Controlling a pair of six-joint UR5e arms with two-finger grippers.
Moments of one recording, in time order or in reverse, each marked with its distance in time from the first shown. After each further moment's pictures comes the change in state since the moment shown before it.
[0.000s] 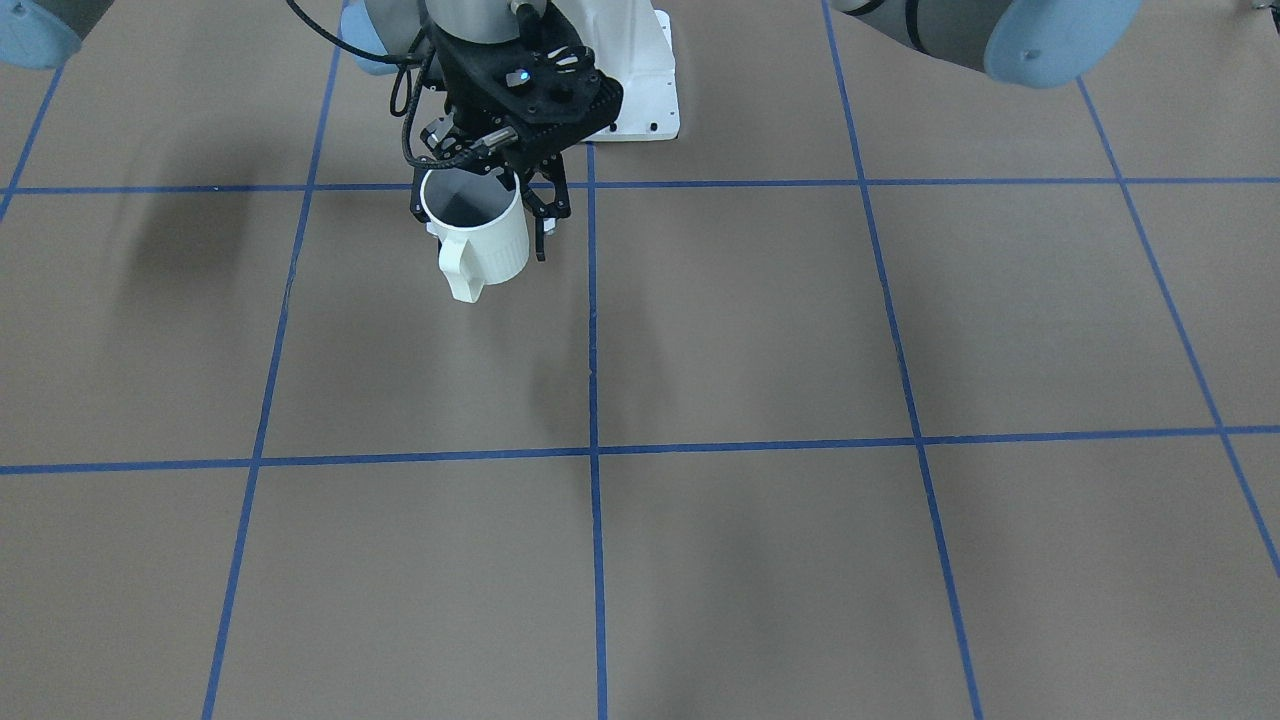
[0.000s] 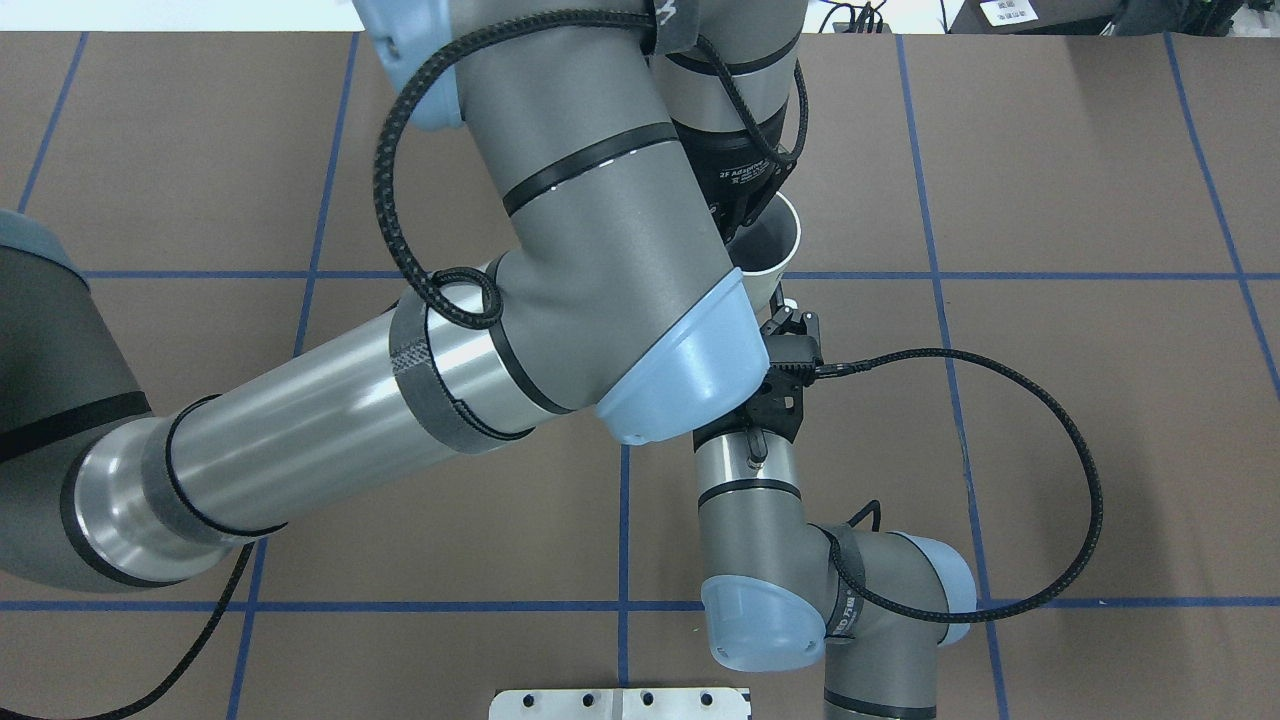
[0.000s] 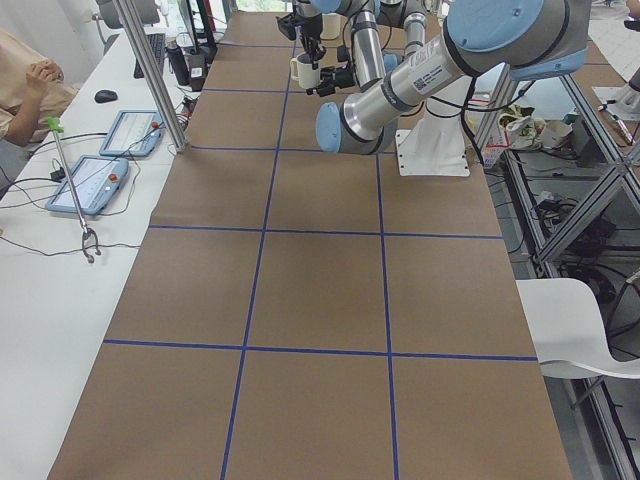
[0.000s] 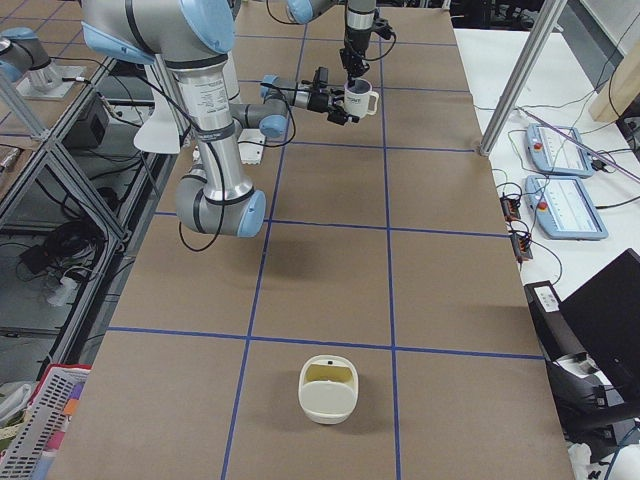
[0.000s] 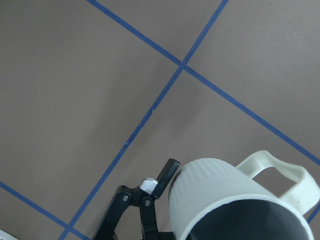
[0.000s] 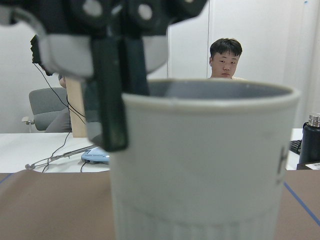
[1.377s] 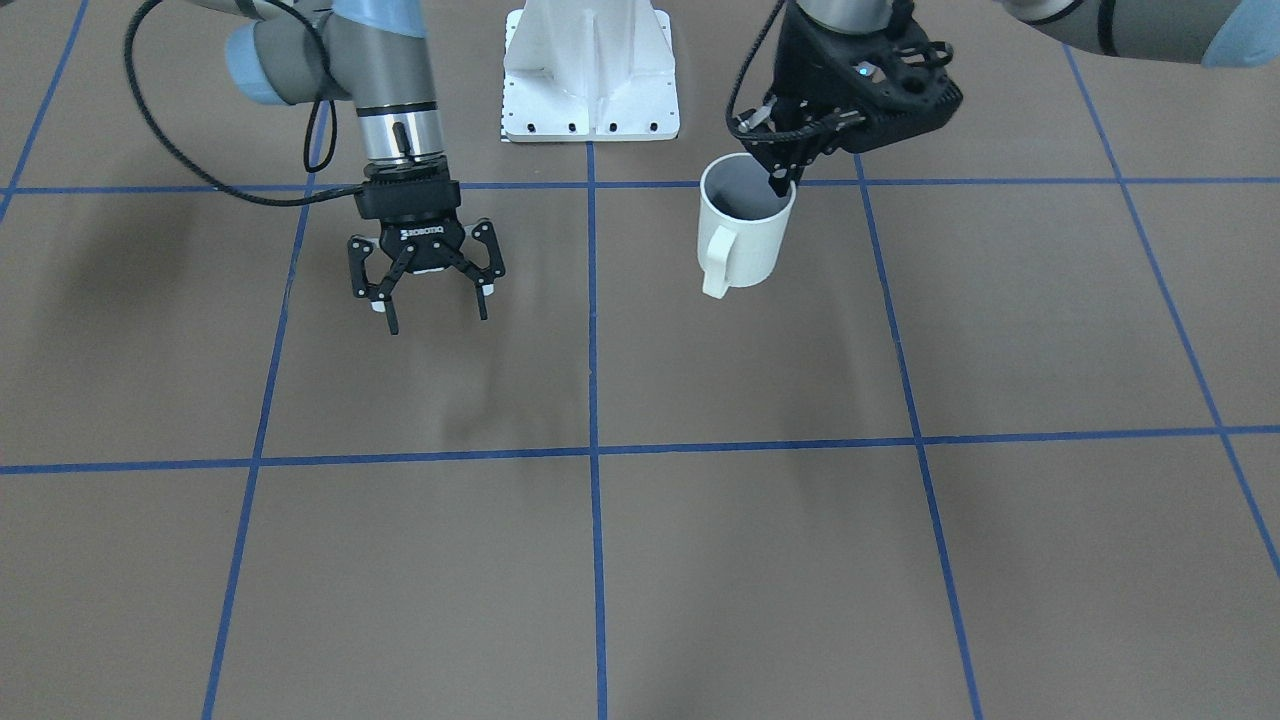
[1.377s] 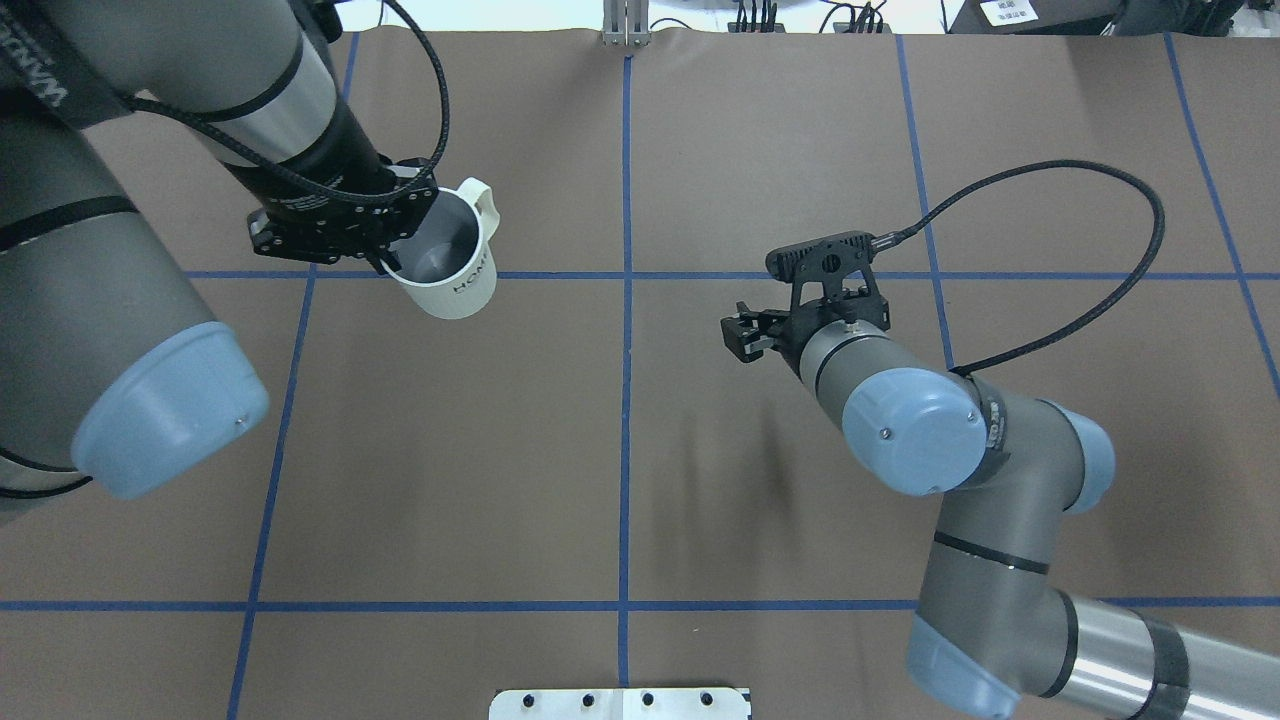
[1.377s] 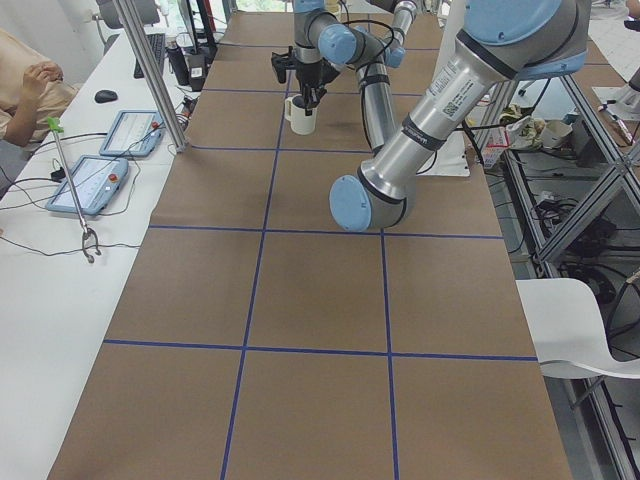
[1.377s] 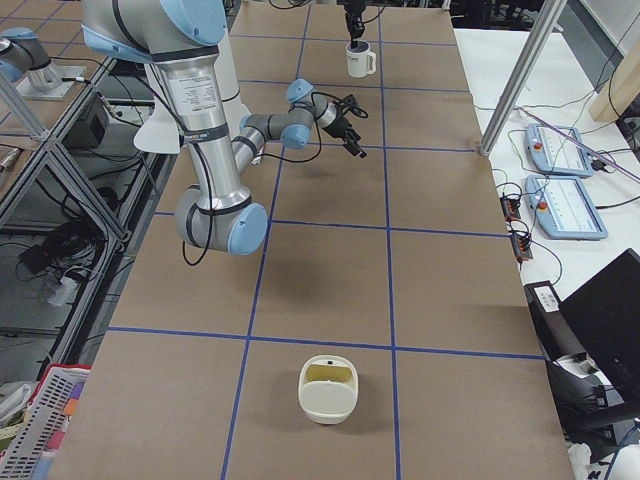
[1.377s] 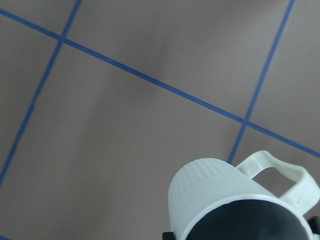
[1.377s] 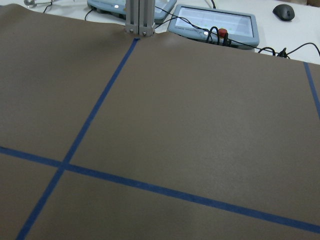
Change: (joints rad) left arm -0.181 0.547 -0.511 0.044 -0.002 0.423; right arm 0.289 -0.147 0.092 -0.007 0.868 -0.304
